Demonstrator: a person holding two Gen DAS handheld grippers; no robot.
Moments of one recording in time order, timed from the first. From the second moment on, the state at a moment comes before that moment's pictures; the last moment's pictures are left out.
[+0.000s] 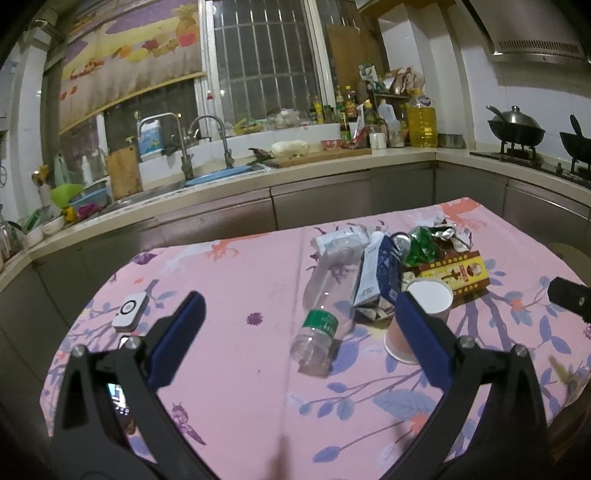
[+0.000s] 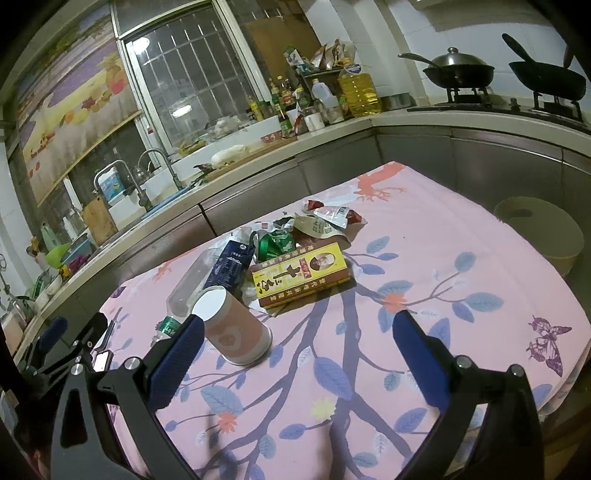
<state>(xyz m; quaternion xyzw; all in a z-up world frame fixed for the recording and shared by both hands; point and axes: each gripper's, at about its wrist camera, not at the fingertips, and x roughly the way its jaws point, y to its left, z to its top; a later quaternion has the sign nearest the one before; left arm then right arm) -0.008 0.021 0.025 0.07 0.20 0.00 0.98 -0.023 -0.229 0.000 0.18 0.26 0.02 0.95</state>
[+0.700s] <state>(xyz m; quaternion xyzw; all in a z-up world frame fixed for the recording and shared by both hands) -0.011 0.019 0.021 0.10 0.18 0.02 0.98 -0.019 -0.229 -0.009 0.18 0.28 0.02 0.94</state>
